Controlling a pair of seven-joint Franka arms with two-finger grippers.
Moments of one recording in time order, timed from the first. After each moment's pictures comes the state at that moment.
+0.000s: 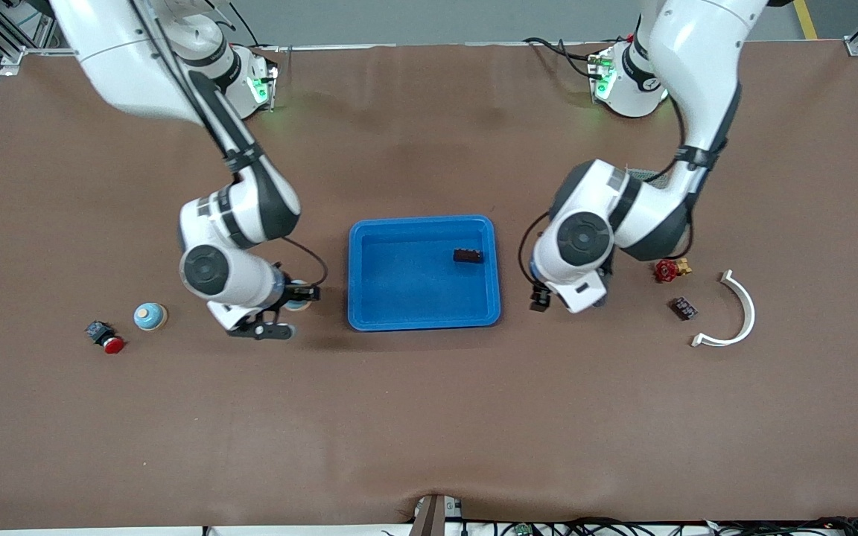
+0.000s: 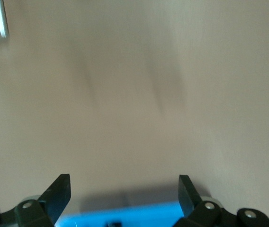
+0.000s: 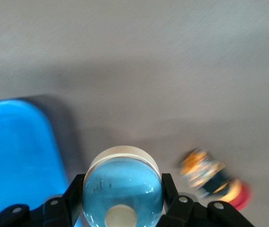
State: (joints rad) left arm -0.28 0.52 -0.21 -1.66 0.08 1.96 -1.81; right arm 0.31 0.54 0.12 -1.76 0.08 2.16 0.49
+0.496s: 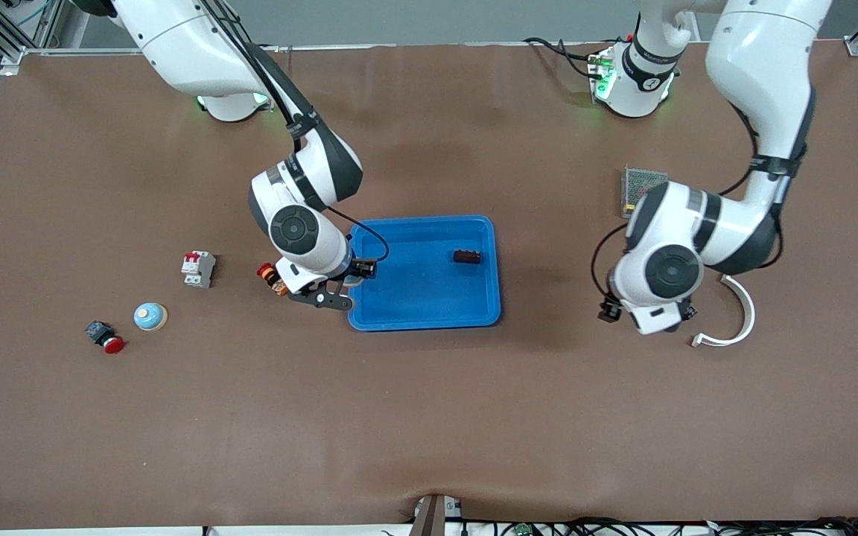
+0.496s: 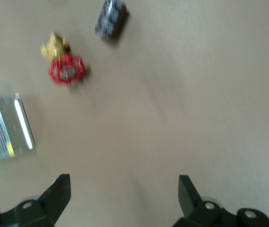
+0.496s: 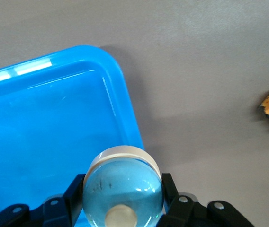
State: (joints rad) left arm -0.08 0.50 -0.21 -1.73 0.16 1.93 -1.44; right arm 0.46 0.55 0.12 -1.77 0.08 2.21 0.73
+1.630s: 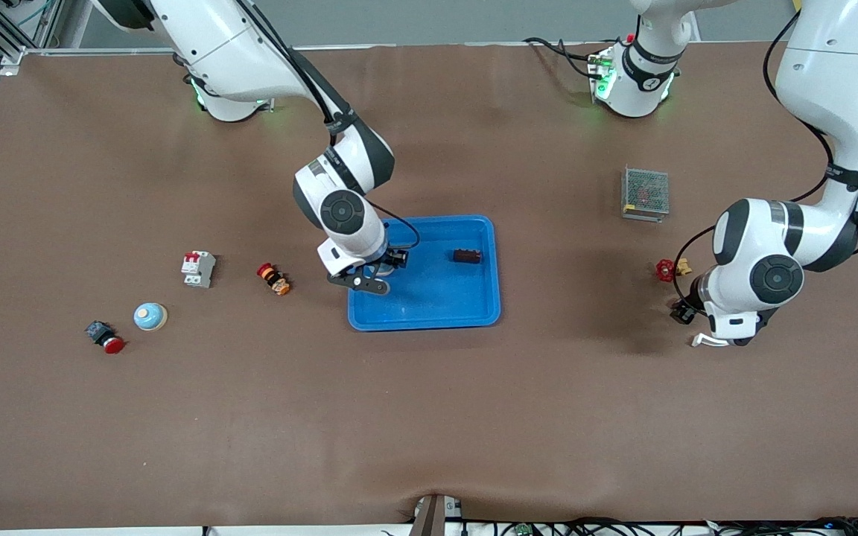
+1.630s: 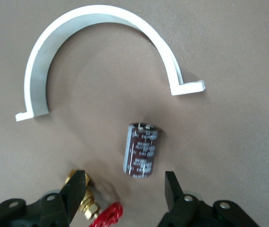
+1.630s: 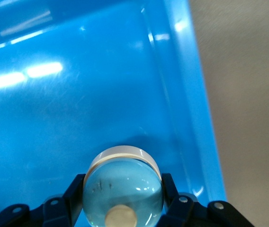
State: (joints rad) left arm 0.18 0.52 -0.21 -1.92 0.31 2.22 -1.04; right arm 0.58 0.61 0.11 -1.81 0.08 2.36 0.84
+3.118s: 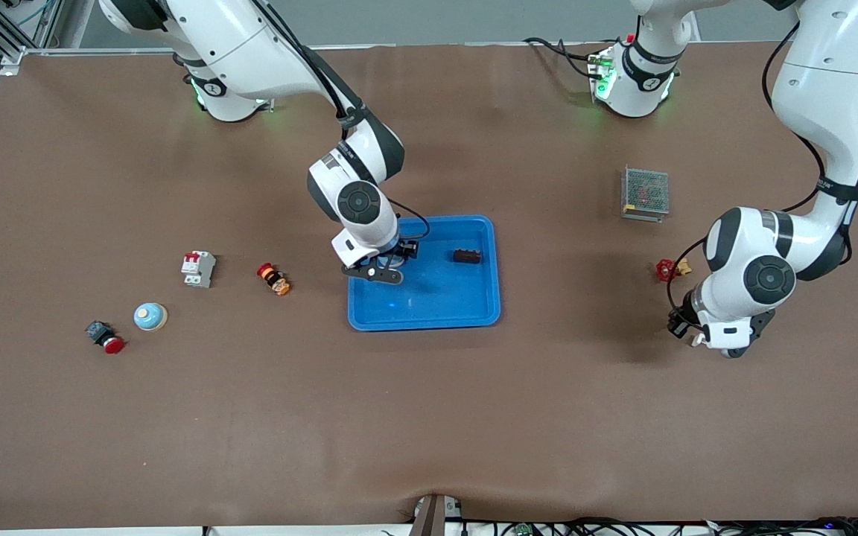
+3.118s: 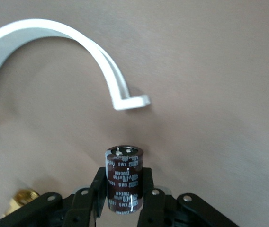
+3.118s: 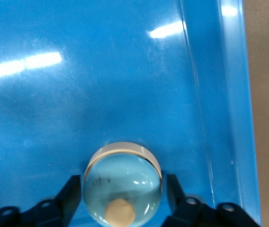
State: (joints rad) left arm 0.20 0.57 -0.27 -1.88 0.33 2.34 -1.09; right arm 0.62 0.63 0.11 -1.83 0.08 2.39 0.84
